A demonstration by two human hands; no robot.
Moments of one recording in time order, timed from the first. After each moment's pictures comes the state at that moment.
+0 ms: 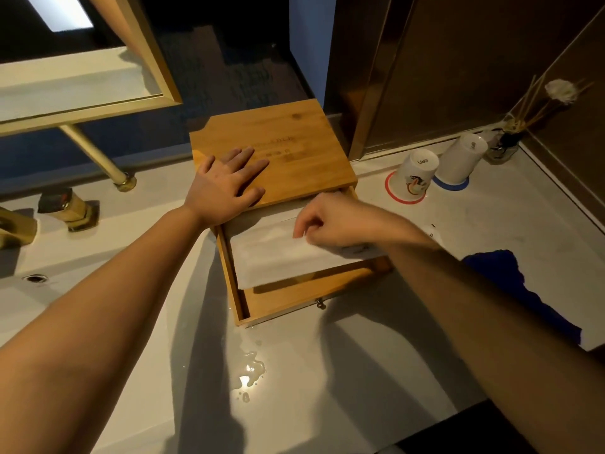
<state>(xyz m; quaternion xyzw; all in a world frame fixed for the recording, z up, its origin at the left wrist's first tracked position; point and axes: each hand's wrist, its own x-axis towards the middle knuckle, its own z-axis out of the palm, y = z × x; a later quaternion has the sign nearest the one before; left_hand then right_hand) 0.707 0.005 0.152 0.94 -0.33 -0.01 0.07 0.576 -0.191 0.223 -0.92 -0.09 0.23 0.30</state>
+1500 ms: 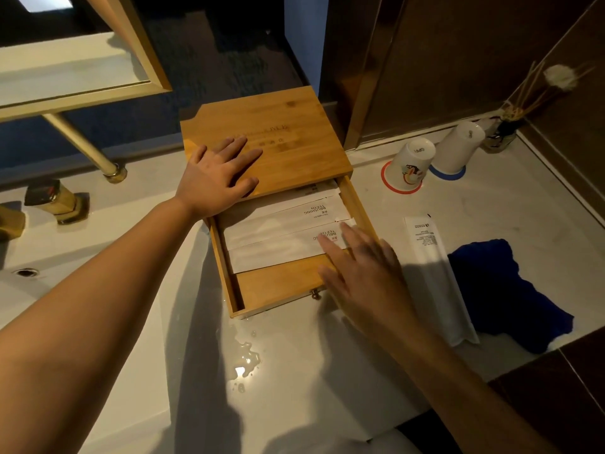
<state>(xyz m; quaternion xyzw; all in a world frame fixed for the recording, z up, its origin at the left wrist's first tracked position) 0.704 0.005 0.155 0.94 -0.33 -0.01 0.08 0.472 -0.181 0.182 -0.97 0.06 0.07 0.21</state>
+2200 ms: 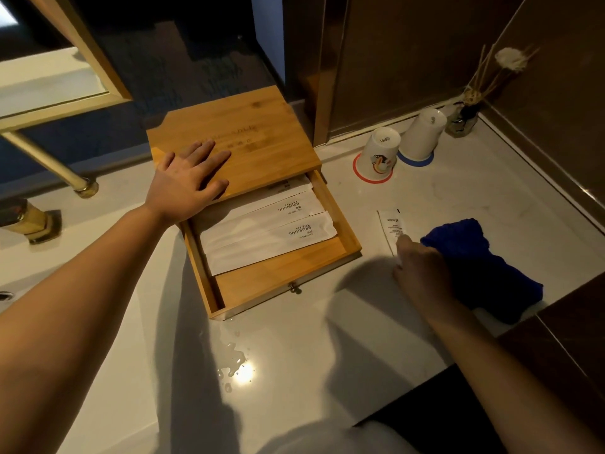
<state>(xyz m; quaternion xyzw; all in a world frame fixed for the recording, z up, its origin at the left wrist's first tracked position) 0.706 0.006 0.152 0.94 -0.33 -0.01 0.06 0.439 -0.282 0.125 -0.96 0.25 0.04 0.08</state>
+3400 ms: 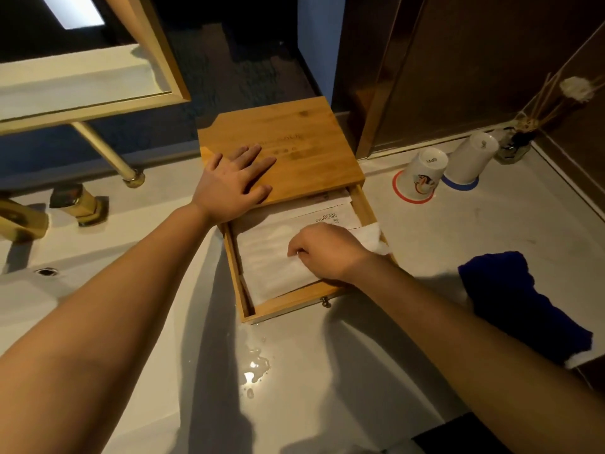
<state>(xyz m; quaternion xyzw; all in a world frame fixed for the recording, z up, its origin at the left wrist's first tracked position) 0.705 0.004 0.154 0.94 -0.33 -0.02 0.07 0.561 -0.162 0.175 -0.96 -0.08 0.19 0.18</state>
